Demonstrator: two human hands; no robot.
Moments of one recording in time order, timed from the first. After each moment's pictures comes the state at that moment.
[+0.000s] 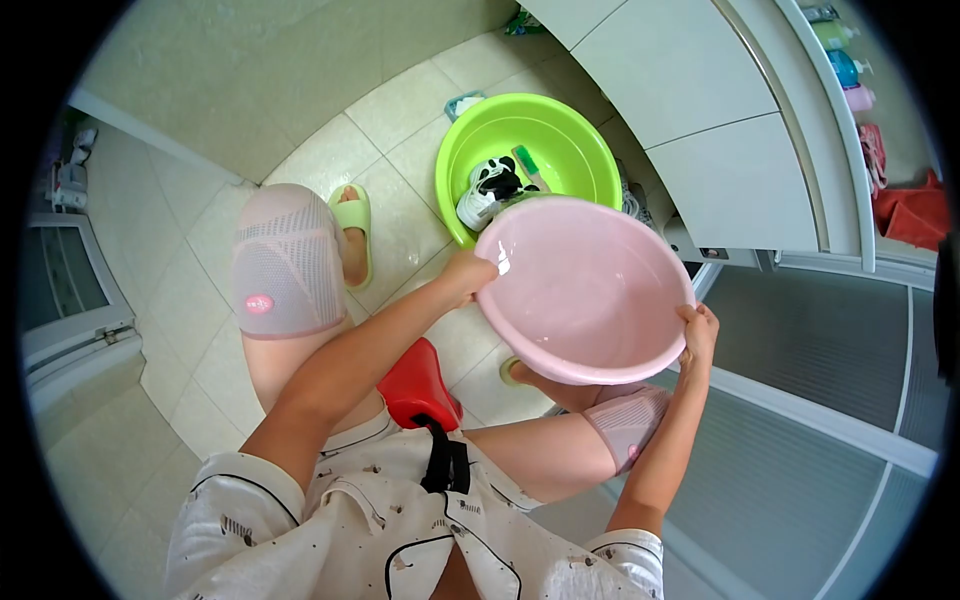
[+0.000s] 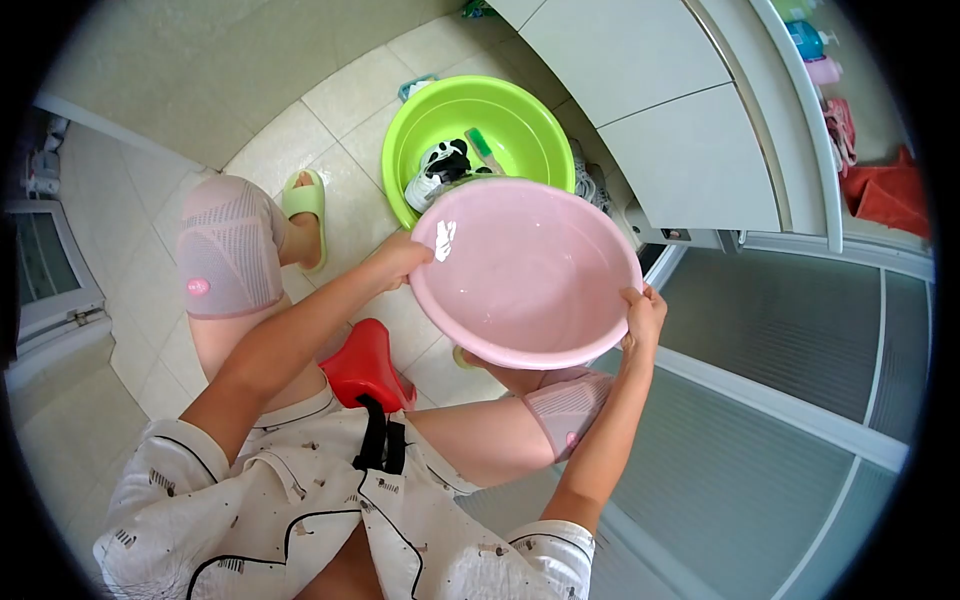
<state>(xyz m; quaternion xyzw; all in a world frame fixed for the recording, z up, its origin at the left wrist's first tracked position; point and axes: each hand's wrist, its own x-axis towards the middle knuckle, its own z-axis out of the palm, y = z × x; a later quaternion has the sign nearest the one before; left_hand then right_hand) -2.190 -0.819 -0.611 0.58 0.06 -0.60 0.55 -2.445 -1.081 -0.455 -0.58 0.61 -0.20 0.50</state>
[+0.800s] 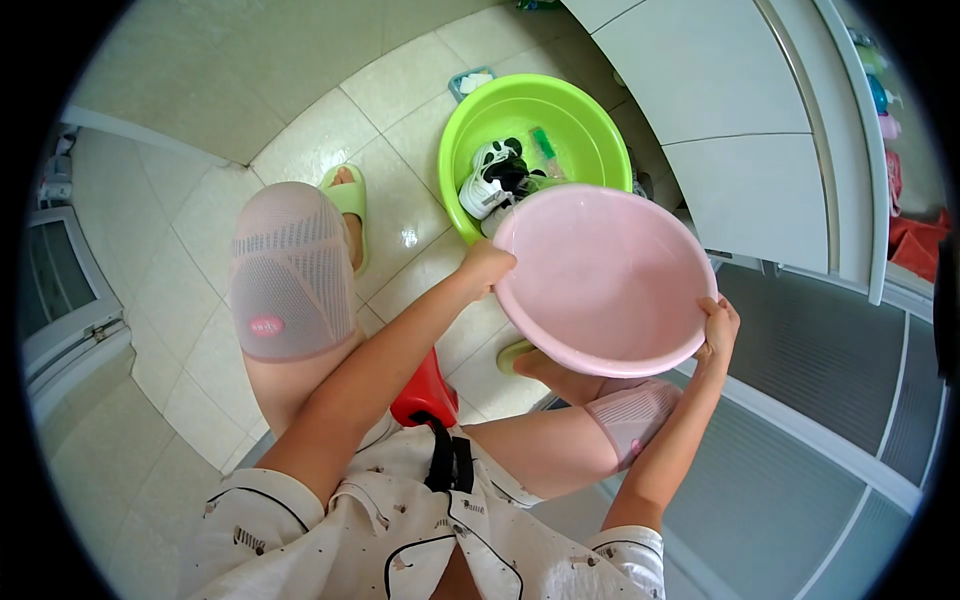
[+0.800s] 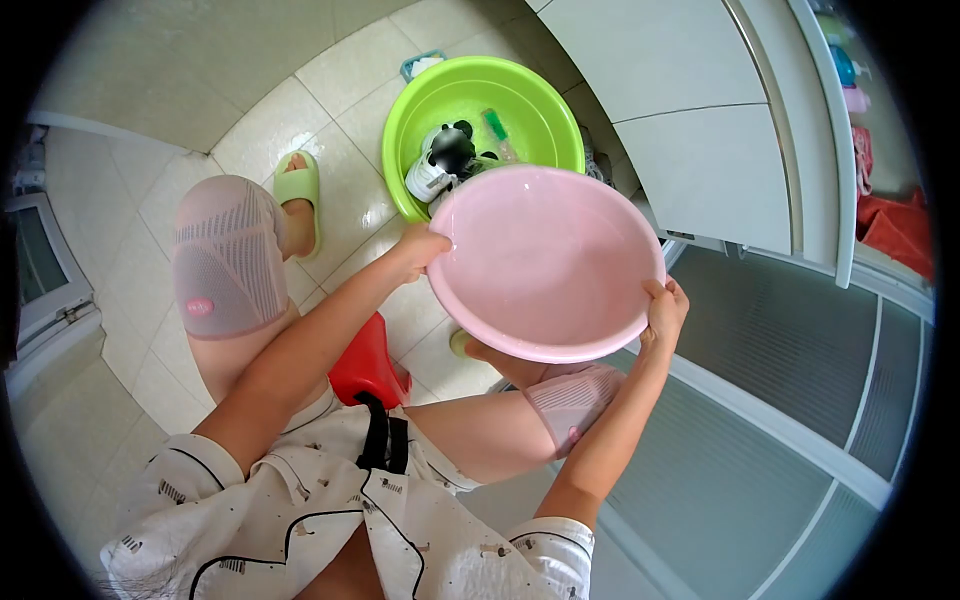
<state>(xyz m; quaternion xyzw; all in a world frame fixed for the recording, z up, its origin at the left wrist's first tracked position) -2.200 -0.846 -0.648 0.55 0.09 -0.61 0.57 -2.421 -1.099 -0.438 -0.58 0.62 -0.22 0.47</state>
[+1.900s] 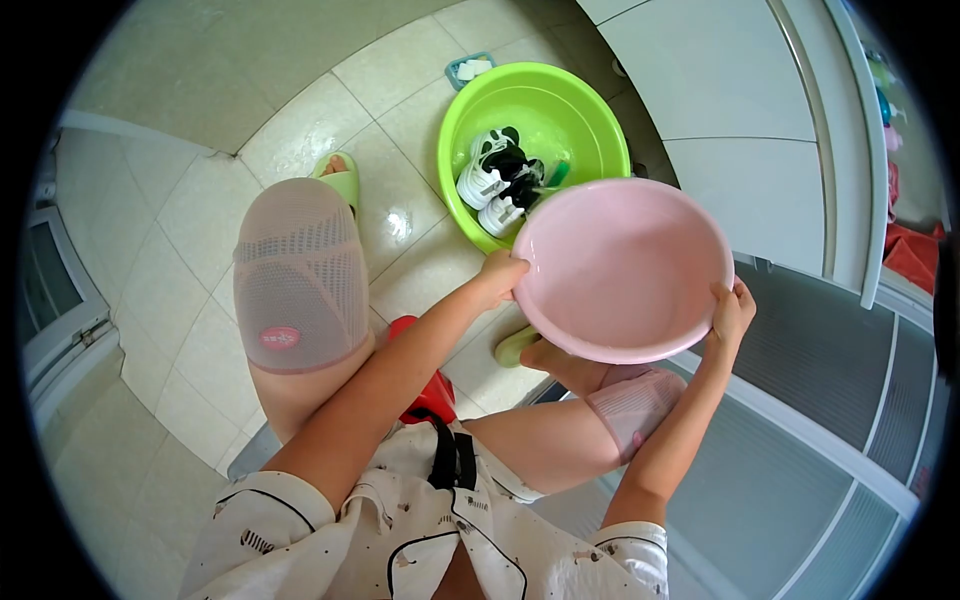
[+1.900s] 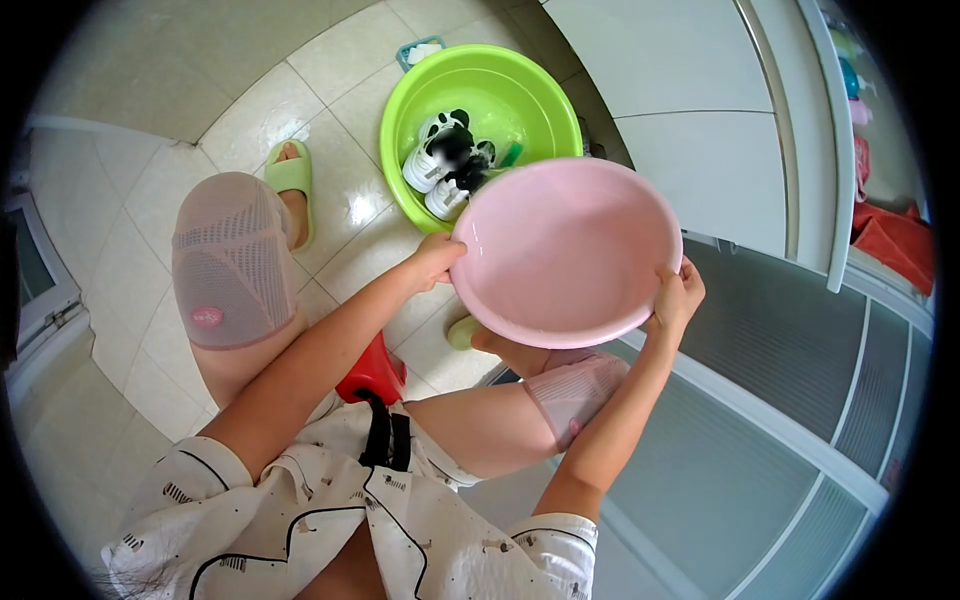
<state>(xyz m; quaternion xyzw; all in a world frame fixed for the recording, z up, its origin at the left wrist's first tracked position) -2.231 -0.854 -0.654 0.45 0.10 -0.67 0.59 -2.377 -1.083 -0.408 -0.69 0.60 -0.24 0.32</state>
